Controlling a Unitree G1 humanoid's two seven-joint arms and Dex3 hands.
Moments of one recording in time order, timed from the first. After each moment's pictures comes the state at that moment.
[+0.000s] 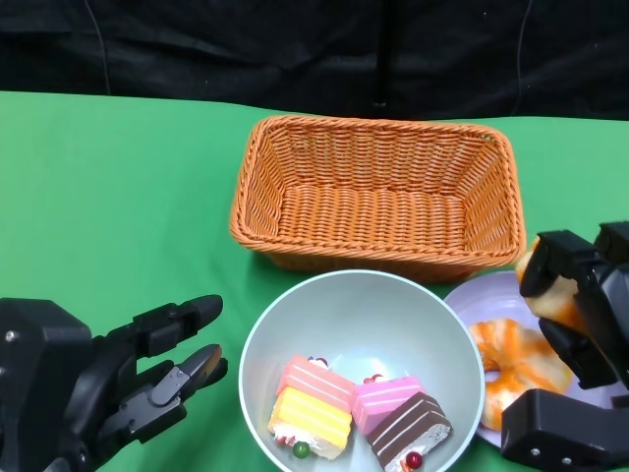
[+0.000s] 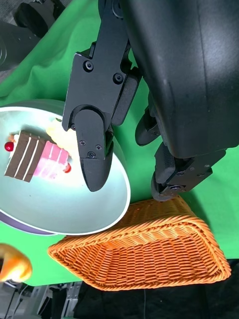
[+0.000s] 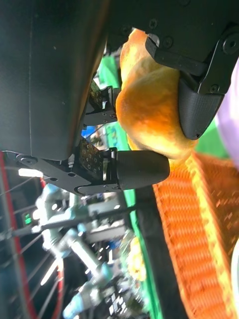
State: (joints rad) left arm 0.14 0.23 0.02 -0.41 -0.27 0.61 -0.27; right arm -0.05 -0.30 0.09 0.09 -0.92 -0.22 -0.48
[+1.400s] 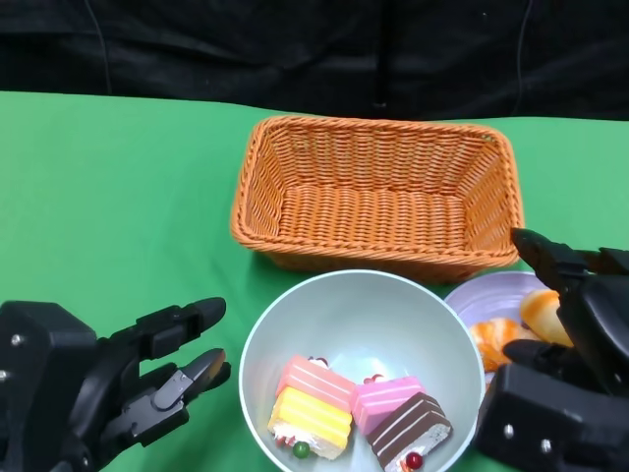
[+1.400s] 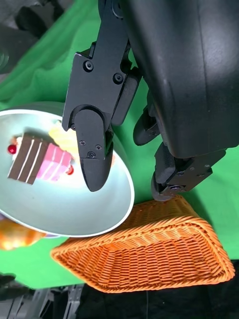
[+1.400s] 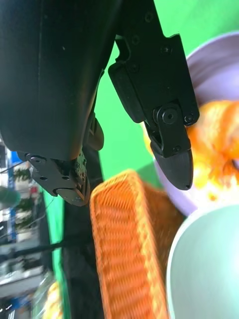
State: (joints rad) left arm 0.16 0.24 -0.02 -0.42 -0.19 0.54 -0.27; right arm 0.12 -0.27 0.20 -0.51 -0.94 0.30 0.12
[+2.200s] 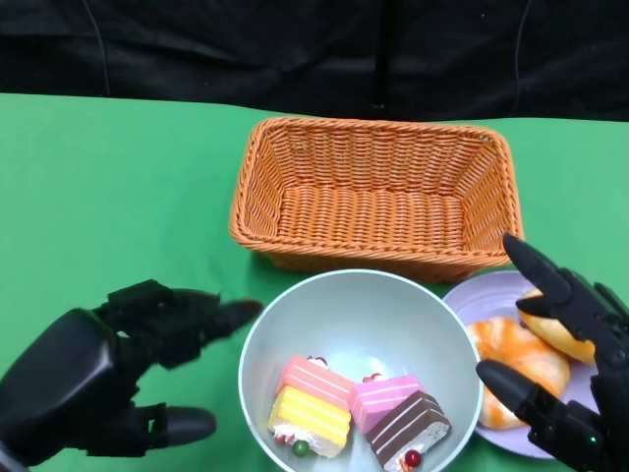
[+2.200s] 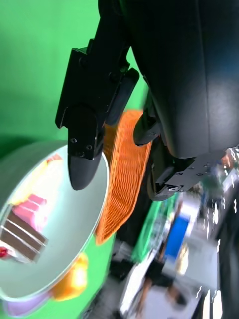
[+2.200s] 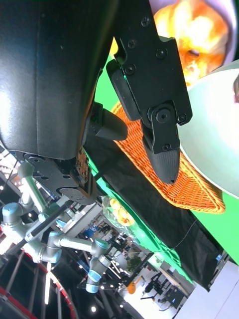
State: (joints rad) left arm 0.08 0.53 -0.01 0.00 0.47 -0.88 -0.09; right arm 0.43 -0.10 0.12 -0.62 -0.53 -0.13 -0.13
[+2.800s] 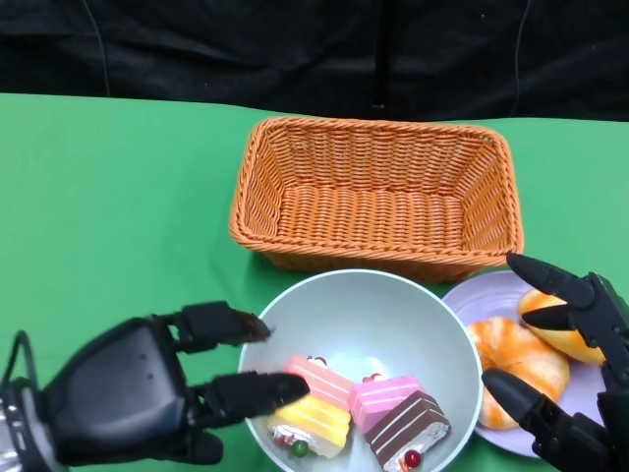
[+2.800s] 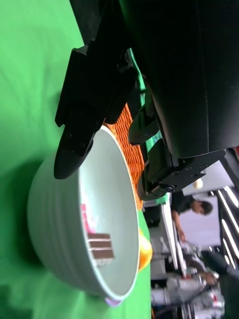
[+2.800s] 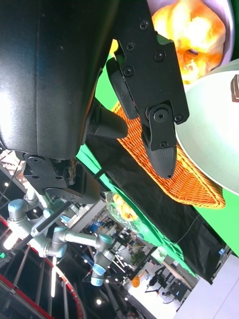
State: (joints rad) left arm -0.13 0.57 -0.18 0.16 1.19 -1.04 0.46; right arm 0.47 -0.08 0.10 -0.62 -0.54 -0.21 -0.15
